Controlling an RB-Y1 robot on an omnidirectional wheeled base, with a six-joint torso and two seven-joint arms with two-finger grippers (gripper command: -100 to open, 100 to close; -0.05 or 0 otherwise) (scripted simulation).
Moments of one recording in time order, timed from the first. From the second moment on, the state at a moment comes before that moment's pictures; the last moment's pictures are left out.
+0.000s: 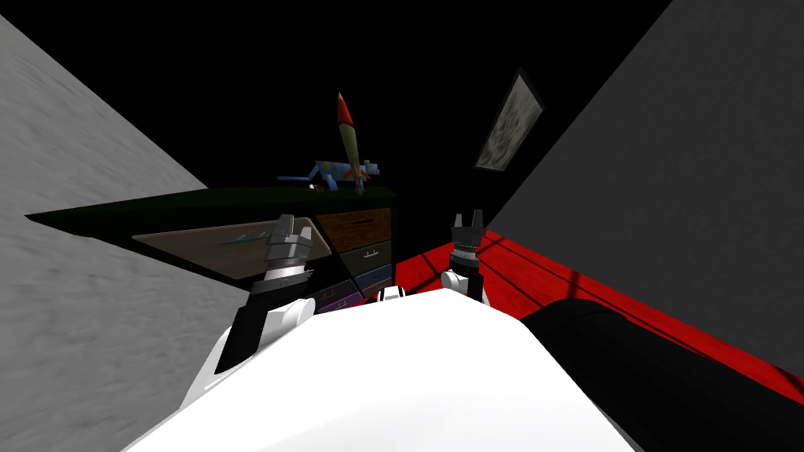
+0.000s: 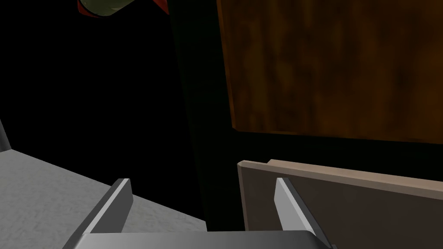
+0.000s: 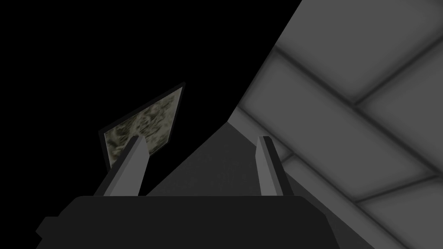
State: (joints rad) left arm 0.50 0.13 0.08 -2.41 0.07 -0.22 -0.13; right arm 0.48 0.03 -0.07 -2.36 -0.11 -0.55 -0.02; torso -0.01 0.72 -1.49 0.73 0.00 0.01
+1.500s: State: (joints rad) left arm 0.53 0.10 0.09 -2.46 0.06 -0.10 -0.14; right arm 0.48 0.03 -0.07 -2.36 -0.11 -0.55 -0.02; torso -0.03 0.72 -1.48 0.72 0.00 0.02
